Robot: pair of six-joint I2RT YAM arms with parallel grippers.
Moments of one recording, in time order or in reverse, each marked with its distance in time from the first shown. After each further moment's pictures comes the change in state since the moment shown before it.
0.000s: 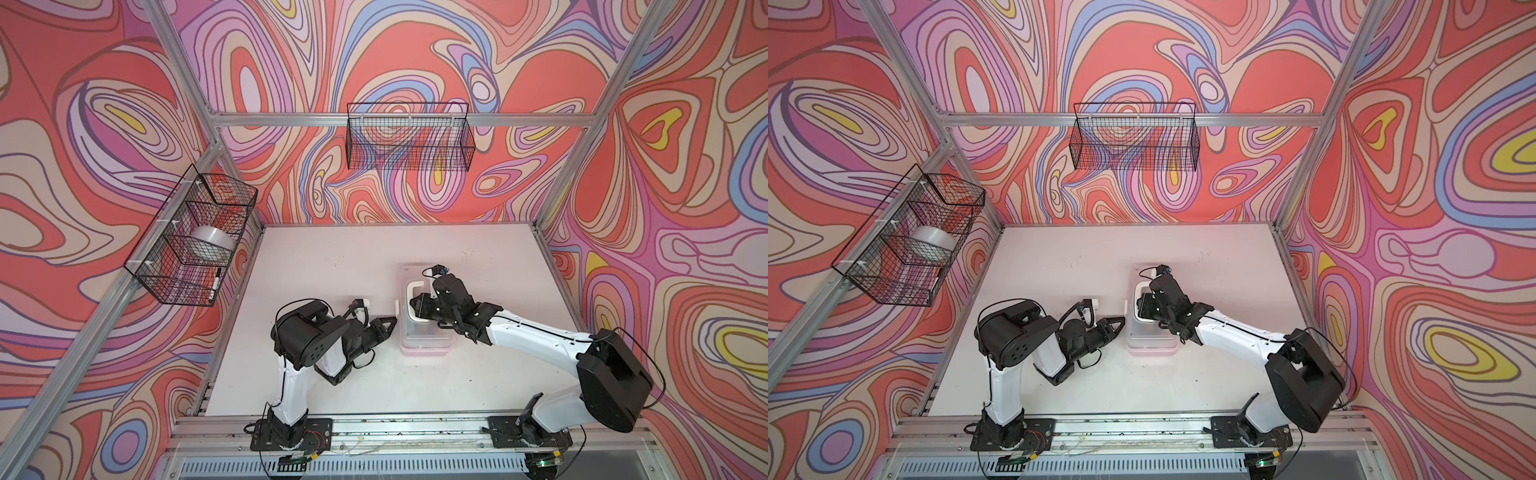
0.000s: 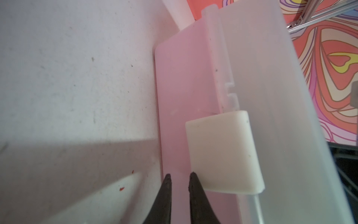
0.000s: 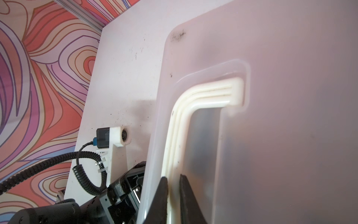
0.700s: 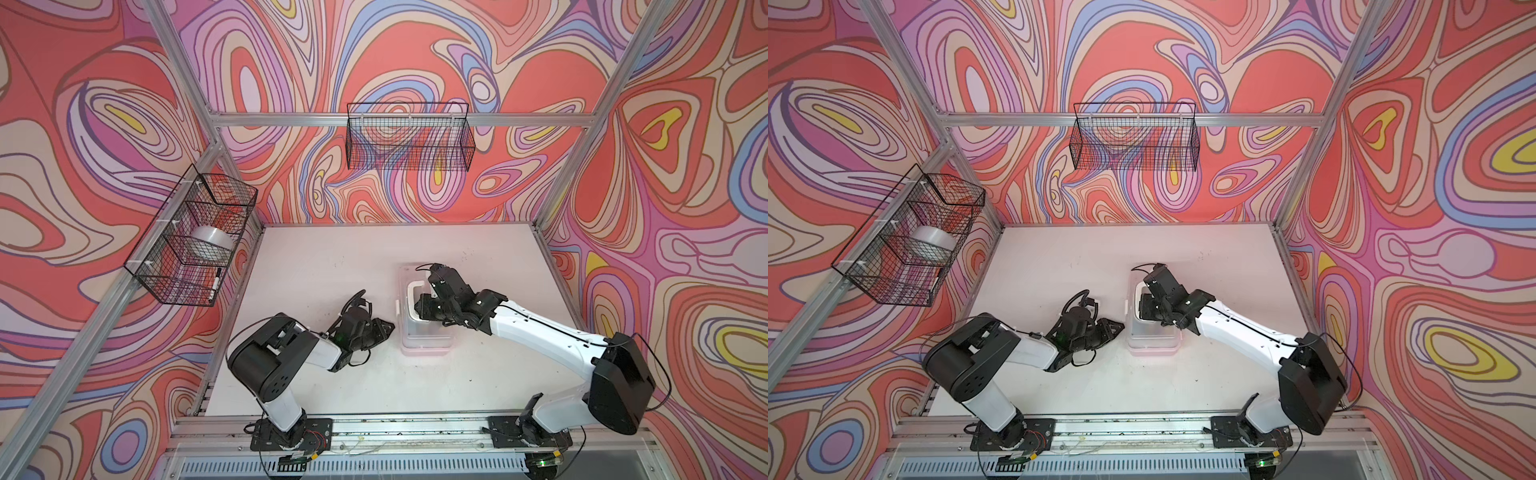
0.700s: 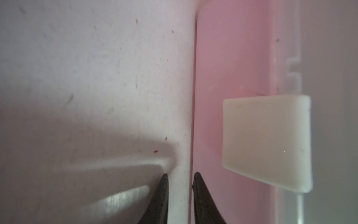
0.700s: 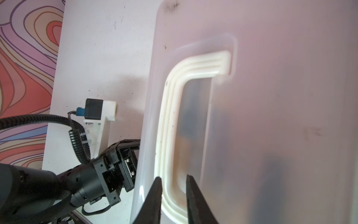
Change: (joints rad) left arm 0.048 -0.354 0.119 -0.844 0.036 0.119; right arm 0.009 -0.038 0.234 -0.446 0.043 -0.078
